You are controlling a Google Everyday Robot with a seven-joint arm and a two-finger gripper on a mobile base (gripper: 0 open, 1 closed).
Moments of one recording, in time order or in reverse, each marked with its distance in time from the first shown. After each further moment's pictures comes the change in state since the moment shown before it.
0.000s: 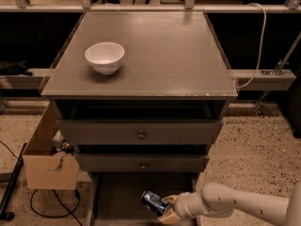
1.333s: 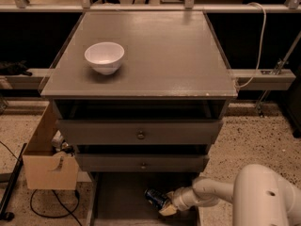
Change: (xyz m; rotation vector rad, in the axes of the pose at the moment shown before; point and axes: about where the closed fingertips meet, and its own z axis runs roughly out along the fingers) arm 0.088 -0.080 0.085 -0.020 0.088 0.099
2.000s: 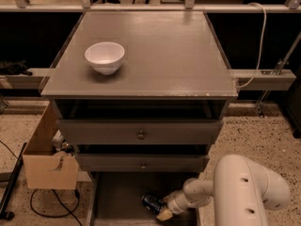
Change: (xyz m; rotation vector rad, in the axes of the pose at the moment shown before) arm 0.022 0.008 0.032 -0.016 0.137 -0.005
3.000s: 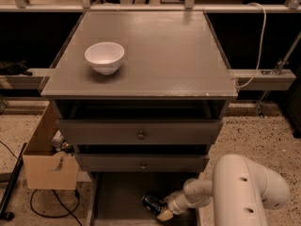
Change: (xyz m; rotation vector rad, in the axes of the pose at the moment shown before) arm 0.001 0.002 0.003 -0.002 0.011 -0.002
